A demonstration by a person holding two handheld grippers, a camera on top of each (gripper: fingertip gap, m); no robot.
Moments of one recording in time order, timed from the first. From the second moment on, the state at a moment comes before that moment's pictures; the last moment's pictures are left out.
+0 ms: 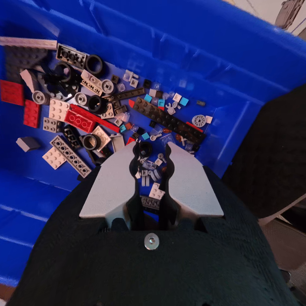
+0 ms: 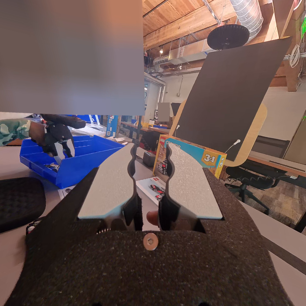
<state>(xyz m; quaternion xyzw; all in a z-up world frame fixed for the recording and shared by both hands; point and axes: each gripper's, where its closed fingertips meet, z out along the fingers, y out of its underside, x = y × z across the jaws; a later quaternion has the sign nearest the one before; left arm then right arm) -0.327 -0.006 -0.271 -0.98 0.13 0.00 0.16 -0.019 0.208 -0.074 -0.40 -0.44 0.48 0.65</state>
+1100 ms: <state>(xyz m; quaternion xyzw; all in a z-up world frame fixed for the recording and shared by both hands) -0.334 0.053 -0.249 -0.92 0.15 -0.04 0.35 -0.031 0.215 -0.085 -0.43 -0.47 0.44 0.64</state>
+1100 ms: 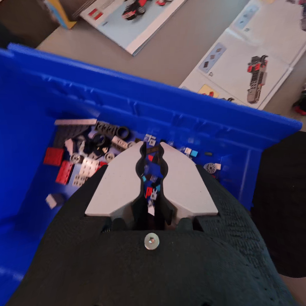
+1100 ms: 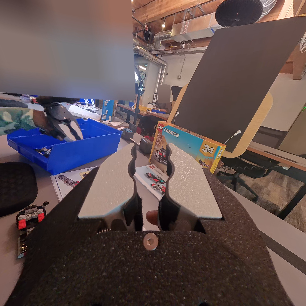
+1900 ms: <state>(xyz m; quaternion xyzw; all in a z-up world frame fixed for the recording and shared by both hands) -0.351 0.079 -0.276 -0.95 0.17 -0.04 0.26 -0.029 0.219 -0.107 -0.45 -0.51 0.39 0.62</state>
